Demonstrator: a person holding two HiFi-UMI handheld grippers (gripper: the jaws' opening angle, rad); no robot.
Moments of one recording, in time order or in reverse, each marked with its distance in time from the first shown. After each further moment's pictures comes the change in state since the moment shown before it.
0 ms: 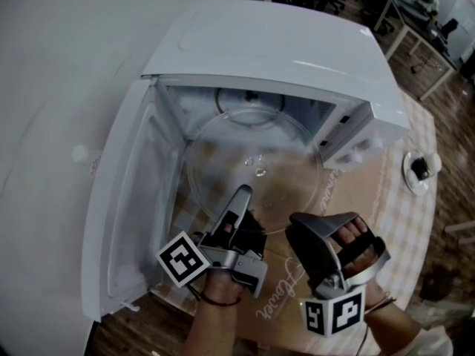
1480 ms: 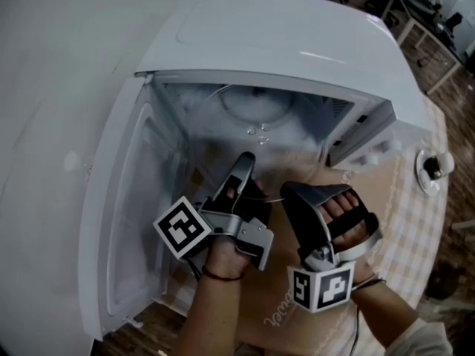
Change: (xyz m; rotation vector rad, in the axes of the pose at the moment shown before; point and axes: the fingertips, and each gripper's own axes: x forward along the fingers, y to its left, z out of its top) left arm 0.053 0.012 0.042 0.028 0.002 0.022; right arm 0.073 -0.029 -0.008 -0.012 0.012 -0.178
